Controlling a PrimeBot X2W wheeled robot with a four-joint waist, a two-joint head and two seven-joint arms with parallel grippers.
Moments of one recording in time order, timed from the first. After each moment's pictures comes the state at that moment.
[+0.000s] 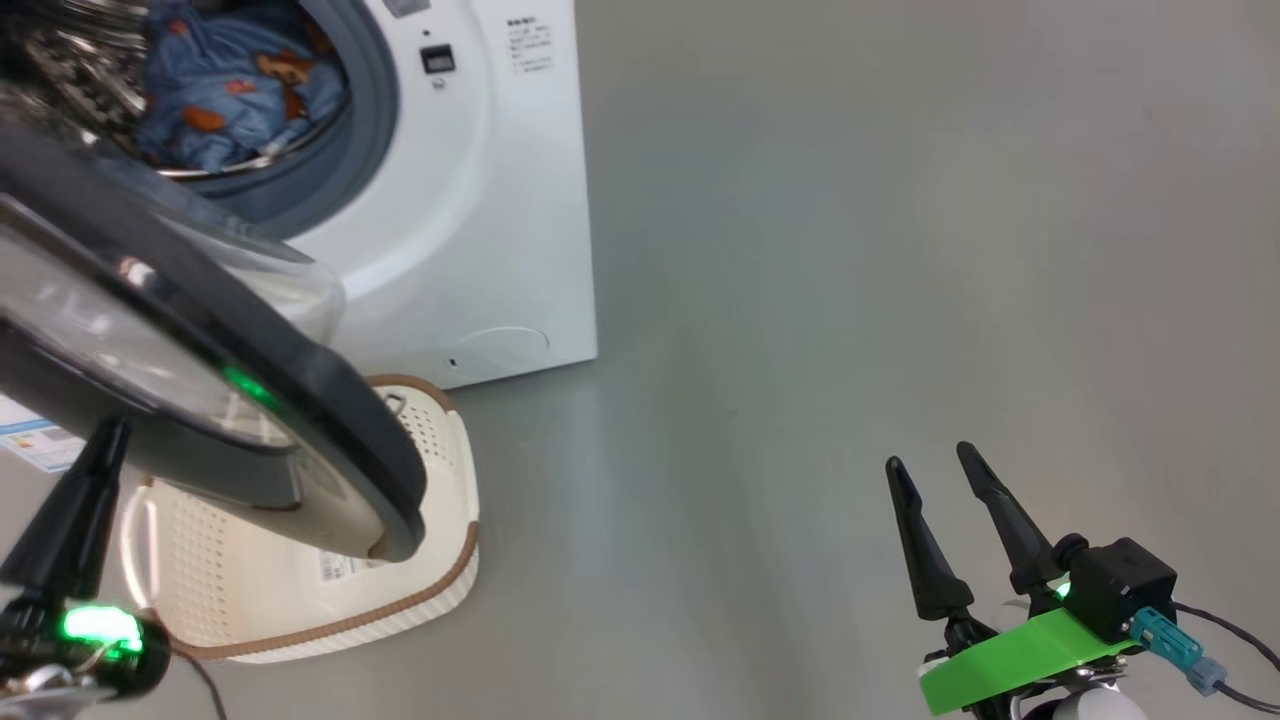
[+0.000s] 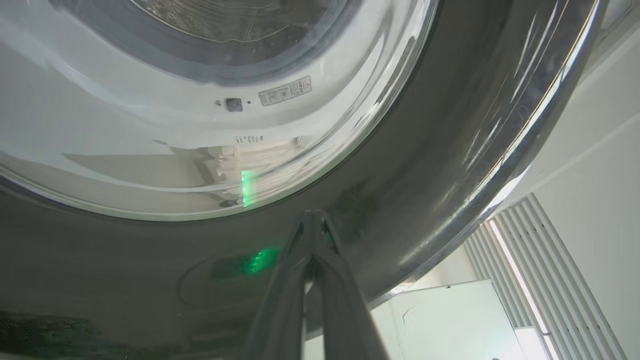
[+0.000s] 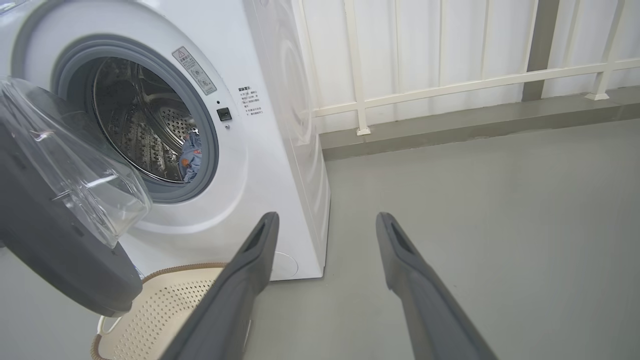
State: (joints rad) left arm -0.29 0.03 0.52 0.18 -1.74 -0.12 0.95; right arm -0.08 -0.05 0.09 0.11 0.26 0.12 -0.26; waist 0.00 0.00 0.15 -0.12
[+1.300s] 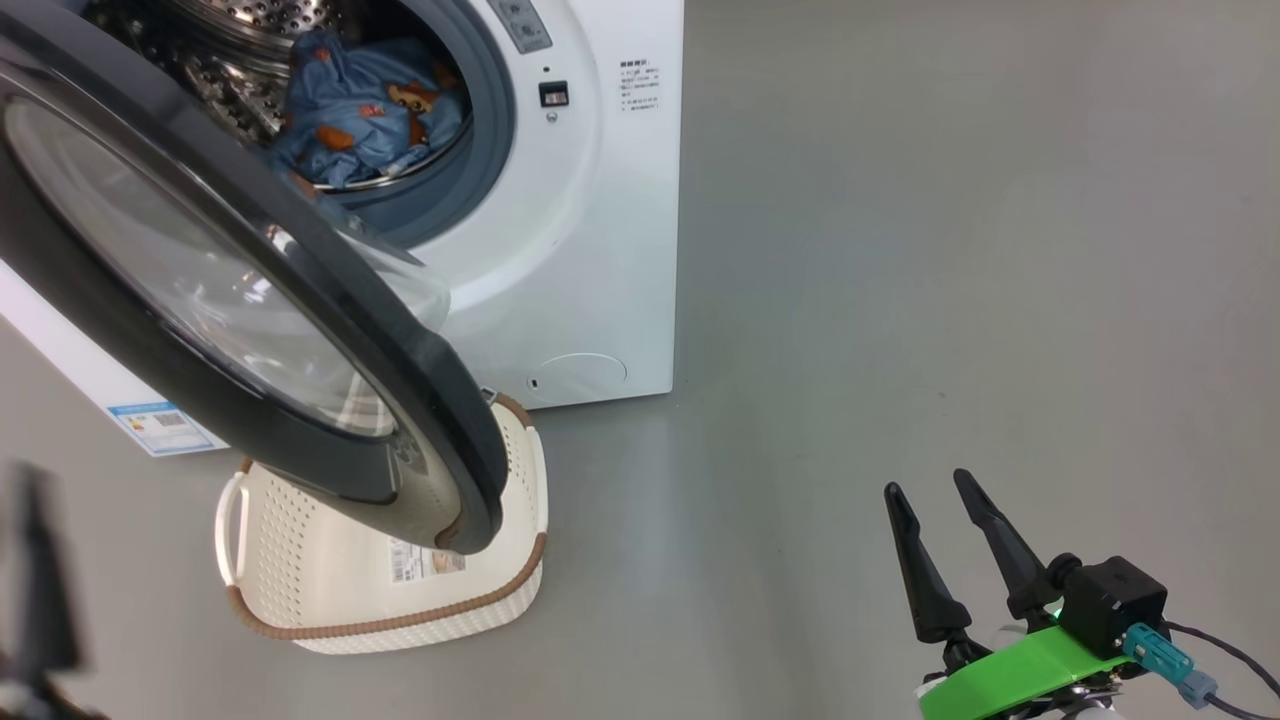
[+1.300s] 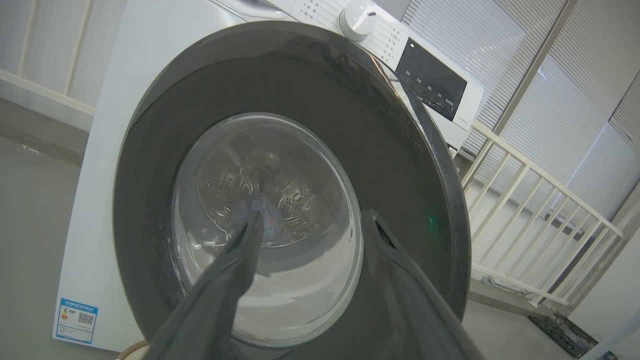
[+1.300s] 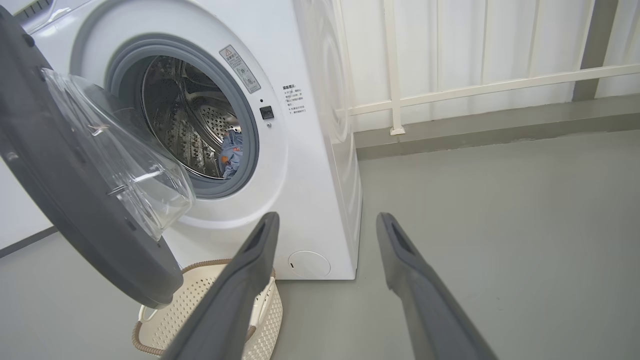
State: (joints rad) left arm 0.09 0.32 0.11 -0.24 -1.03 -0.12 -0.21; right arm -0.06 -0.05 0.09 0.14 0.27 0.12 -0.26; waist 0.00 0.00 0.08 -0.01
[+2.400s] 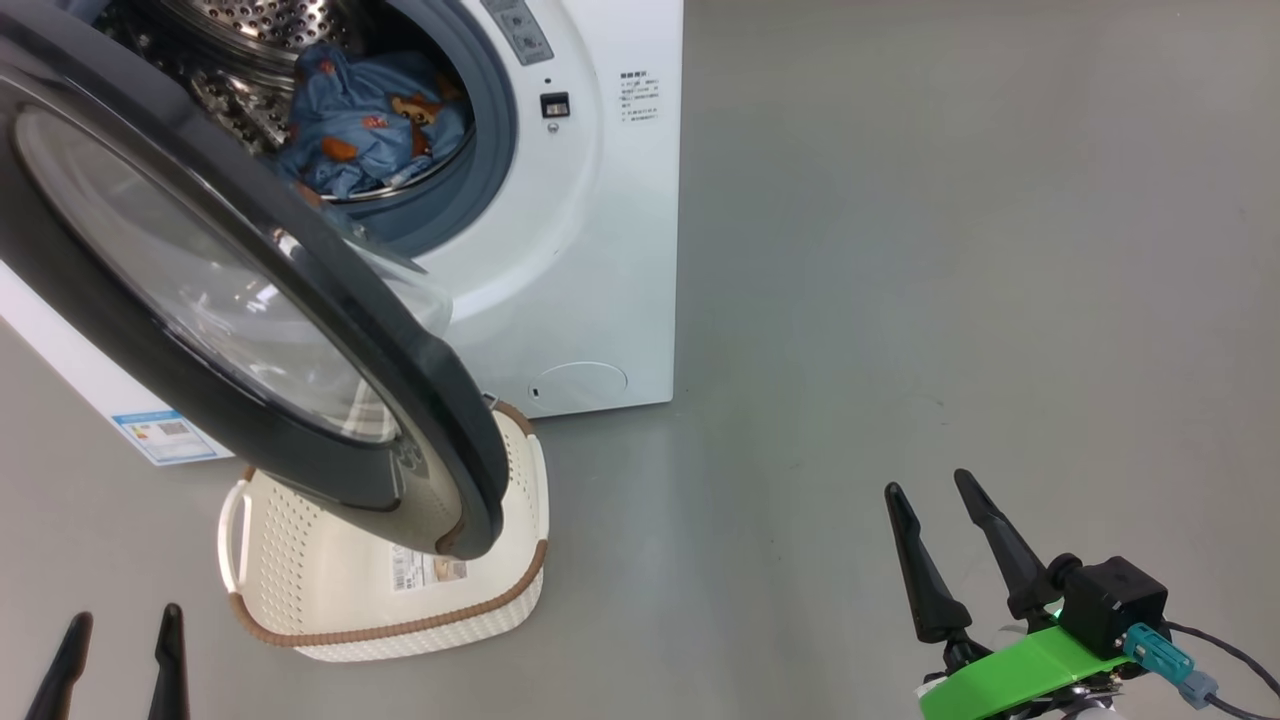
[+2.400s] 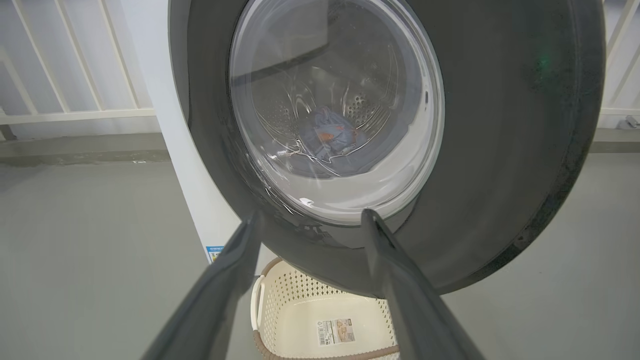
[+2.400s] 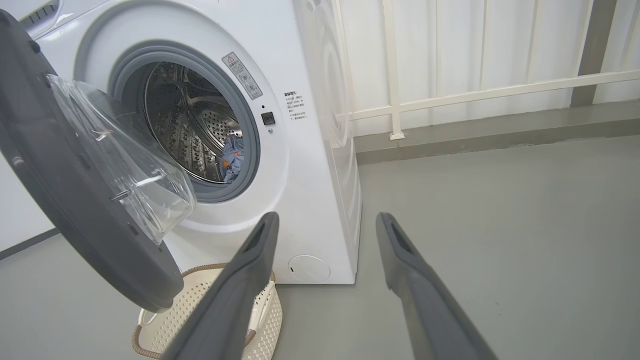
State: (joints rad) left arm 0.16 0.24 0.09 0.05 -0.34 -0.13 -0.25; right arm -0.06 -0.05 0.09 0.15 0.27 0.12 -0.26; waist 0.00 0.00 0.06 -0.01
